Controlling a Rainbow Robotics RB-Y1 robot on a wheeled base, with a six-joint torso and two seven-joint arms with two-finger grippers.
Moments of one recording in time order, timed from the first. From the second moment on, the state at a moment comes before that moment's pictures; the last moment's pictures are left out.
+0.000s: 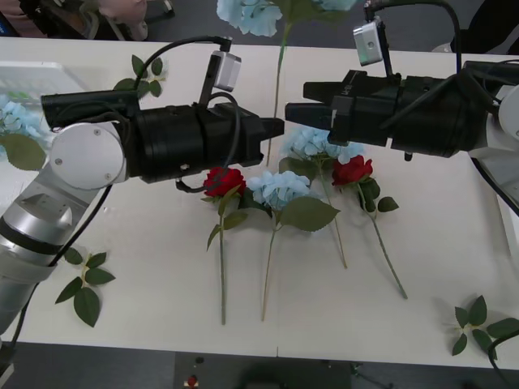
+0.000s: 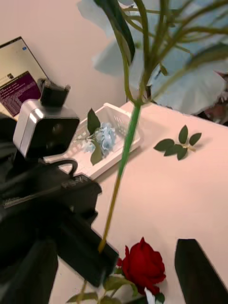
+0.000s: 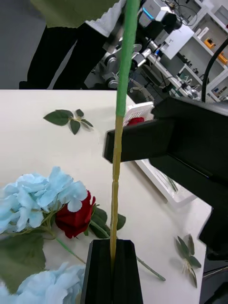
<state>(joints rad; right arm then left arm) -0.48 -0.67 0.22 -1.75 -1.77 0.87 2.26 -0.47 0.53 -0.33 -1.80 1.44 0.77 -1.88</state>
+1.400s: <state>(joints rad) -0.82 -1.01 0.86 -1.70 -0.98 1.36 1.15 -0.11 1.07 0.20 -1.09 2.12 0.93 -2.08</state>
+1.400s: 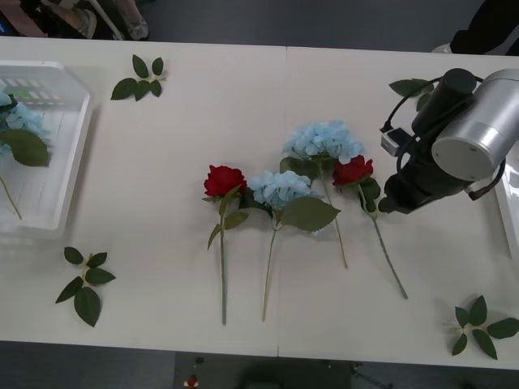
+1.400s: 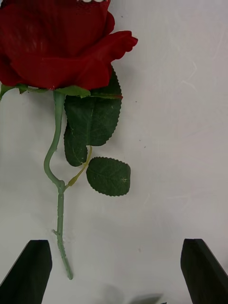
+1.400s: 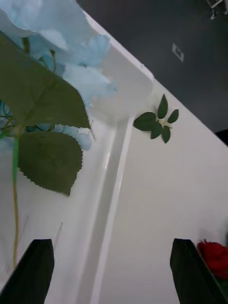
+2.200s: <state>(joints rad) -0.82 -0.79 0.97 -1.51 -0.79 1.30 1.15 -0.19 0.84 -0.26 -1.98 1.18 1.04 -1.48</state>
